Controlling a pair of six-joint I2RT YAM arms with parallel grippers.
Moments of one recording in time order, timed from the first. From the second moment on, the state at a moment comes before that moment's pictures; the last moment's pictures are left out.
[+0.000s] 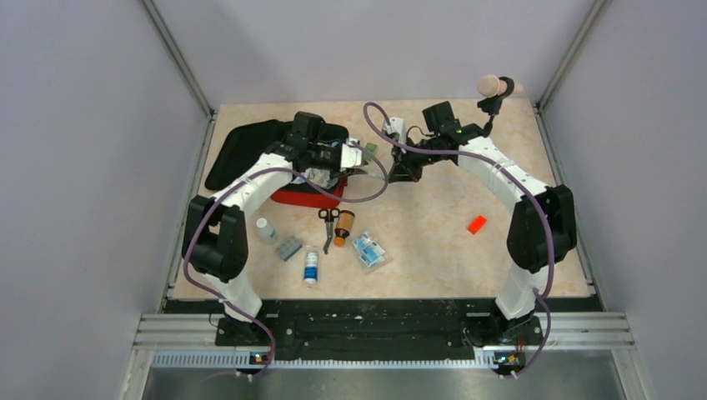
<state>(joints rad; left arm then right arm) -0.38 1.73 1.36 -0.35 0.95 1.08 0.40 1.78 1.53 -0.70 -0.82 -0.62</state>
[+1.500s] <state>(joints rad) -0.15 1.76 1.38 -0.54 0.58 1.22 0.23 1.77 1.64 -0.69 -0.67 -0.21</state>
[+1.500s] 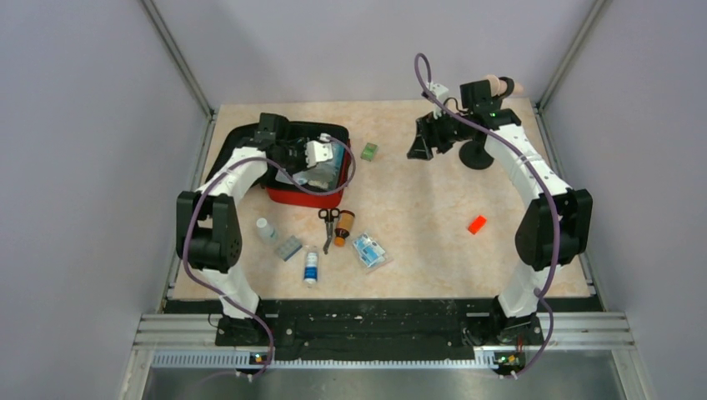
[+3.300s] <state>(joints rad) -0.23 1.48 1.21 -0.46 0.68 0.54 0.23 1.74 1.51 -0.67 -0.68 -0.21</state>
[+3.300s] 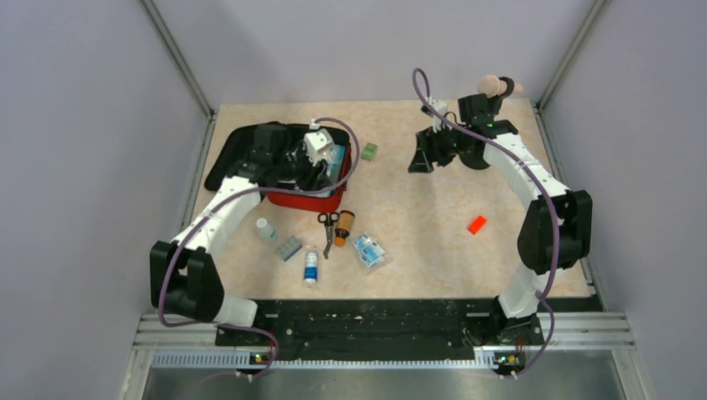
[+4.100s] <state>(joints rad) -0.20 1.30 0.96 -0.32 0.43 -0.01 0.44 1.85 1.41 -0.67 -0.70 -0.34</state>
